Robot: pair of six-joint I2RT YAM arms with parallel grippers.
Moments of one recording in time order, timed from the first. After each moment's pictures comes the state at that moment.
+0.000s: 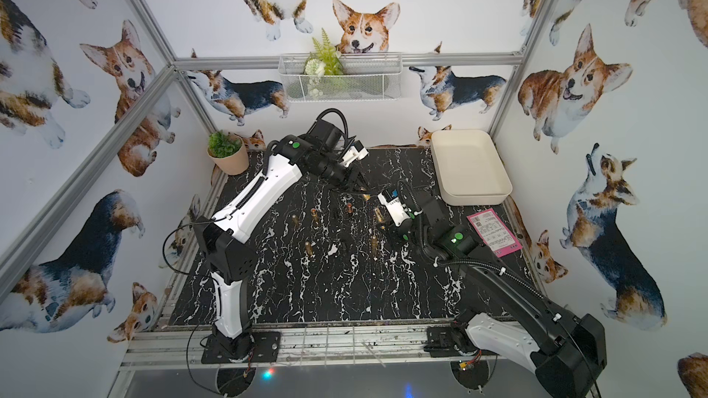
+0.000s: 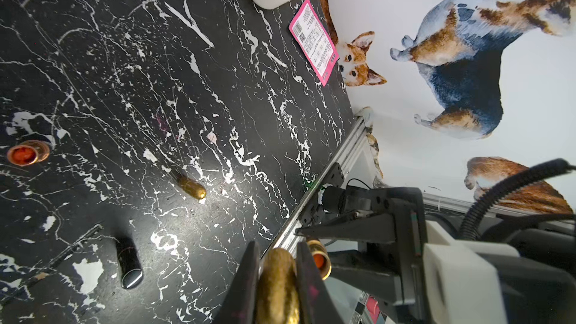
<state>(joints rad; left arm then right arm) -0.61 2.00 2.17 -1.20 0.68 -0.34 0.68 1.02 0.90 -0.51 -0.19 0.12</state>
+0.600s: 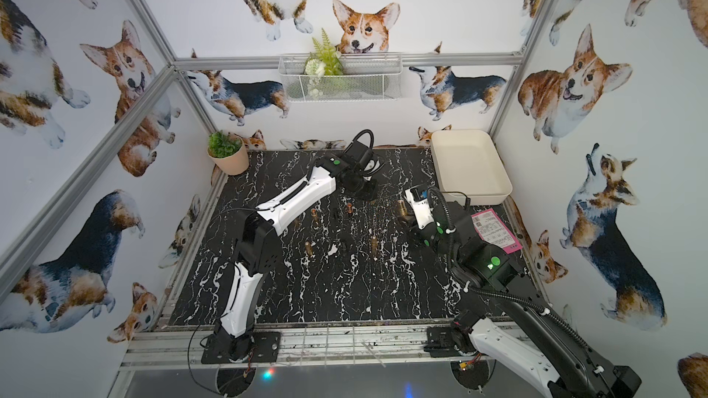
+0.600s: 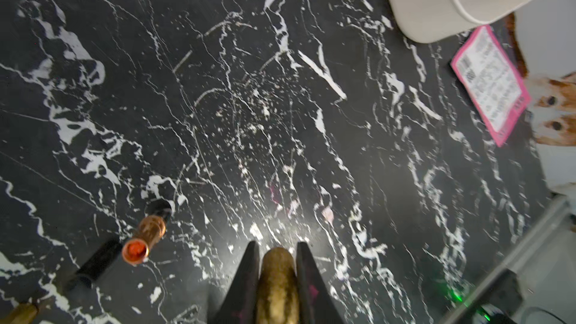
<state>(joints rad) -0.74 2.21 2.11 -0.95 0.13 -0.34 0.68 0.78 0.92 -0.63 0.03 0.17</state>
